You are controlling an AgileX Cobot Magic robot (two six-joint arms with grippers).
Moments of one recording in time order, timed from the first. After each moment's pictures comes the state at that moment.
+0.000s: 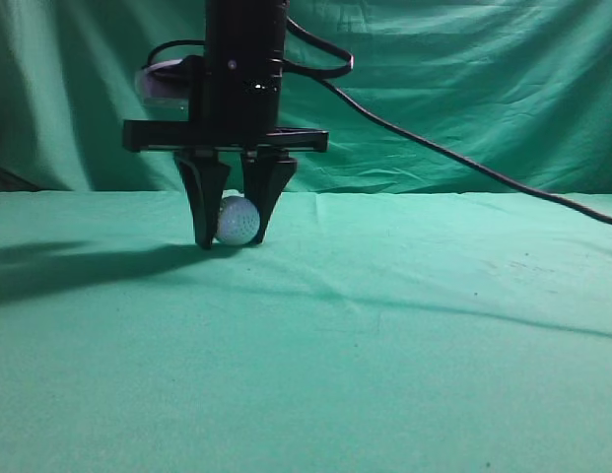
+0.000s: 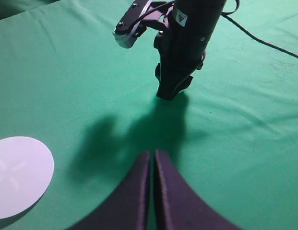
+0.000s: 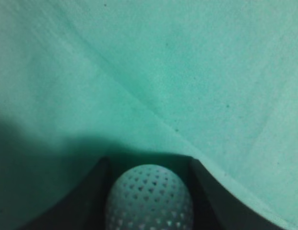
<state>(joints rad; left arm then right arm) -0.18 0.65 -0.55 -0.51 0.58 0.65 0.75 2.42 -2.16 0.00 1.22 -0.02</state>
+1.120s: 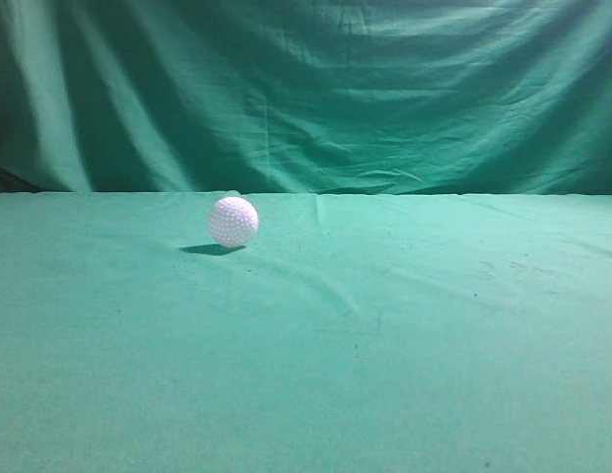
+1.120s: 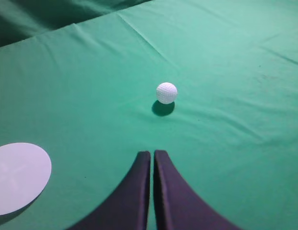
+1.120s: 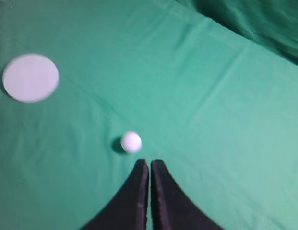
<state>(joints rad) -0.18 0.35 -0.43 -0.51 0.61 0.61 0.75 1.50 -1.85 -0.09 1.26 0.03</state>
